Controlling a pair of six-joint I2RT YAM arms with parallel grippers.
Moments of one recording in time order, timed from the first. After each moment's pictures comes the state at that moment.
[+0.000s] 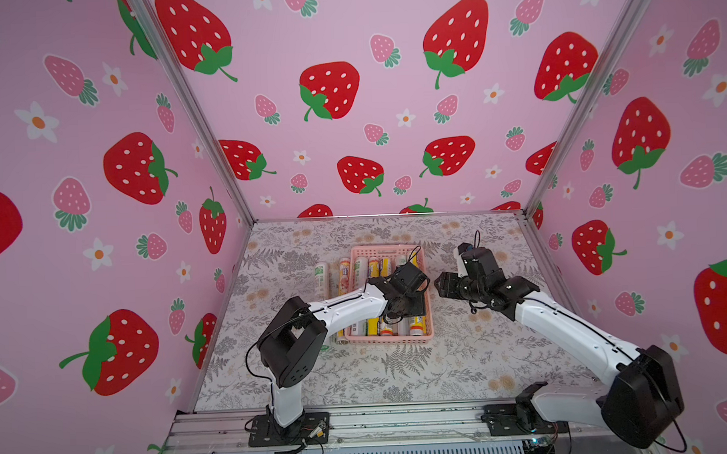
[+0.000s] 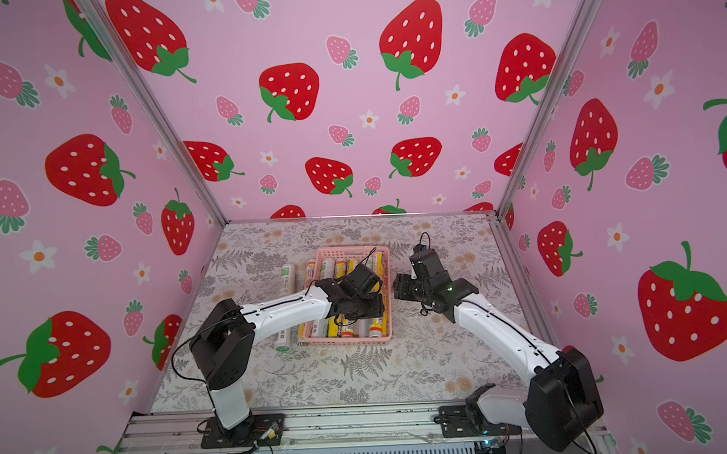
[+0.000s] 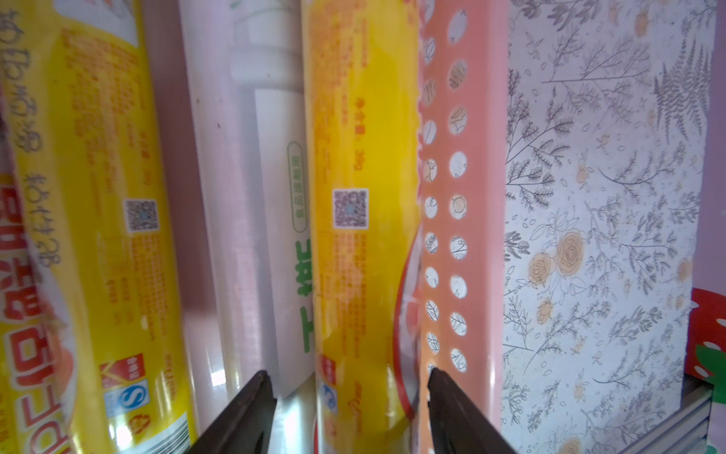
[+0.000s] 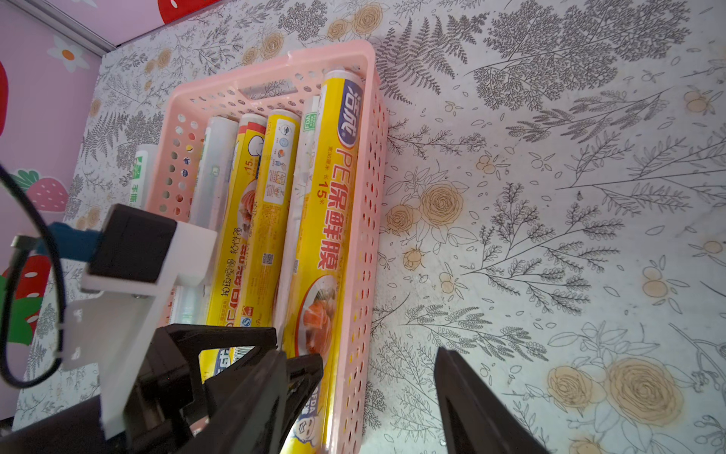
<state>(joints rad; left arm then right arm) -0.86 1.86 1.33 -0.52 0.02 -0.82 0.48 1.28 0.95 -0.48 0.00 0.54</state>
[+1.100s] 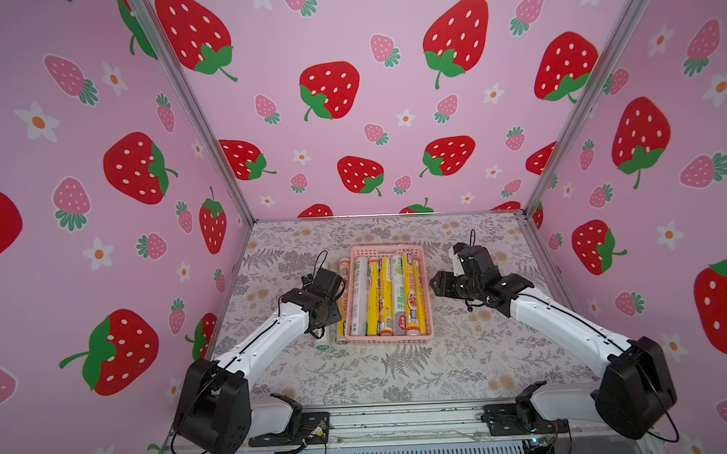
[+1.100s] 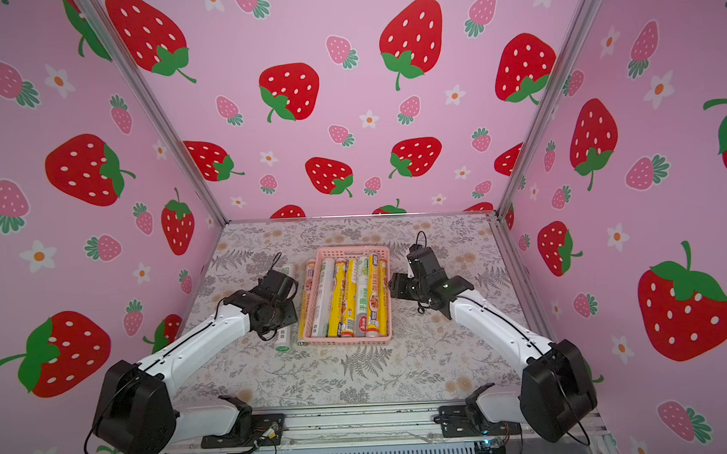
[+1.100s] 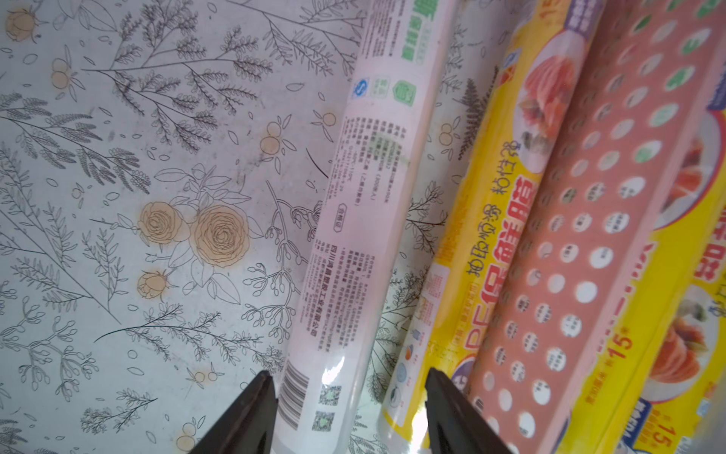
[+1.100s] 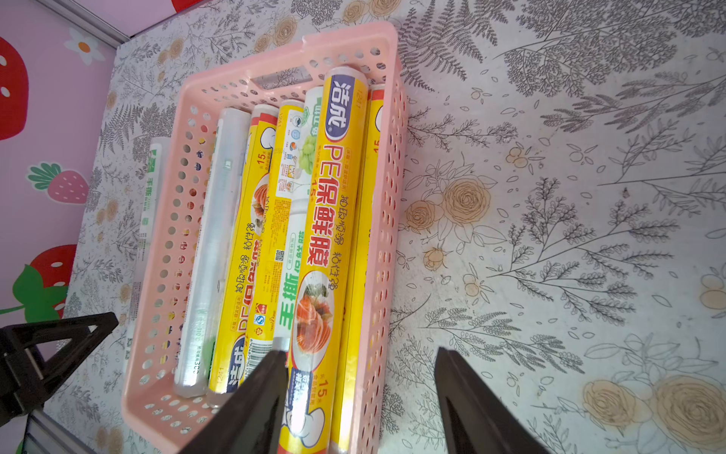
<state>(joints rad) -0.39 1.31 0.88 -0.81 -0.25 -0.71 0.48 1.33 0.97 -0.45 -0.07 0.55</state>
